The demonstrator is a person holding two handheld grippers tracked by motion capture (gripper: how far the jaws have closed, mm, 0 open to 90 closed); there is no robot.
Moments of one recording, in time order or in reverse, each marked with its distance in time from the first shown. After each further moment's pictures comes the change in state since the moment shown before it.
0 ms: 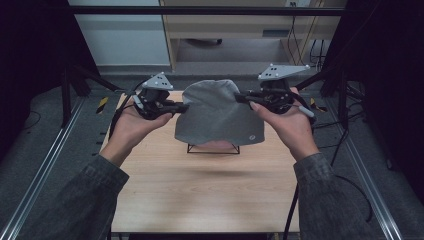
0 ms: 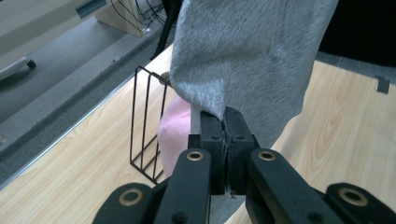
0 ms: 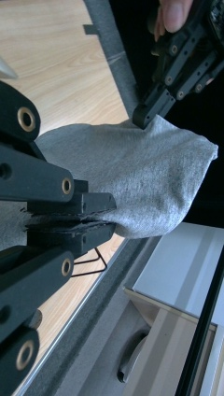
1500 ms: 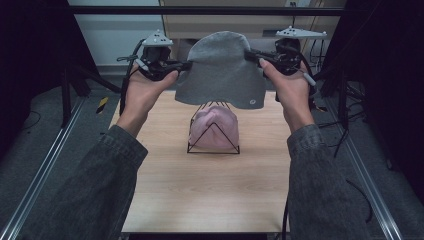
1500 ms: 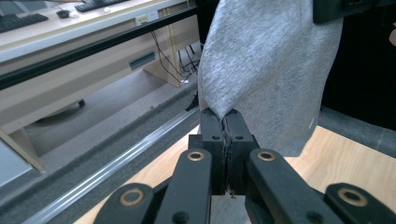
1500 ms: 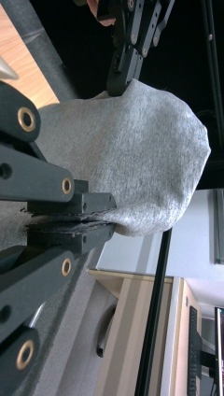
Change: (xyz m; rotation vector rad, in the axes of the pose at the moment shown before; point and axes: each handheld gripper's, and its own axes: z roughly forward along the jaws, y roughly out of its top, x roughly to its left) left arm 0.043 0.060 0.005 -0.211 0.153 -0.067; right arm -0.073 0.039 0.015 -0.216 -0.094 0.163
